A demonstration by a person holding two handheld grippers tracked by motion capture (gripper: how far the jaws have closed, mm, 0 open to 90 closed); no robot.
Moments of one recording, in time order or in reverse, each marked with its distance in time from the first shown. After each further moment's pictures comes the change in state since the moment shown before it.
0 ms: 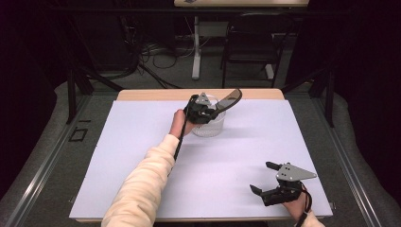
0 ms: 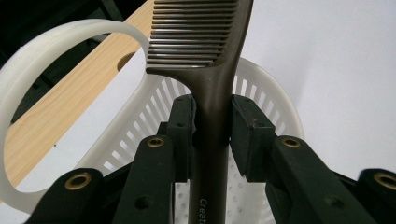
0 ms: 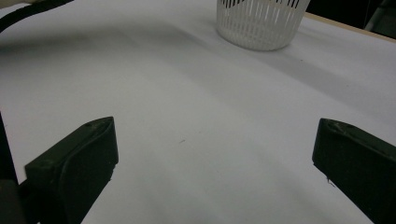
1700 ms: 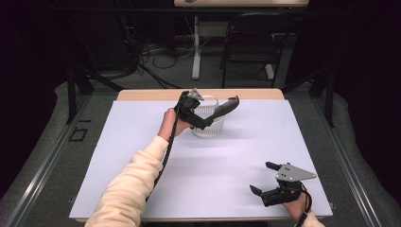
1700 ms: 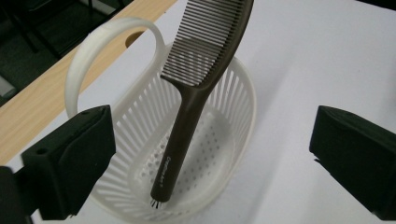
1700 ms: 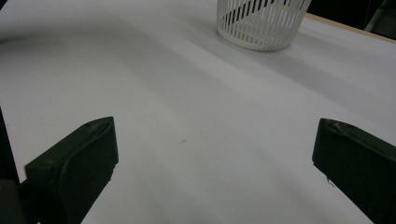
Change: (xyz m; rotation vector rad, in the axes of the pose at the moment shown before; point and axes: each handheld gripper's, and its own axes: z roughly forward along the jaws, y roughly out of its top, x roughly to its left) left arm -0.010 0.012 -0.055 0.081 0.012 -0.124; right arm 0.001 0.000 0.000 0.000 0.000 -0.007
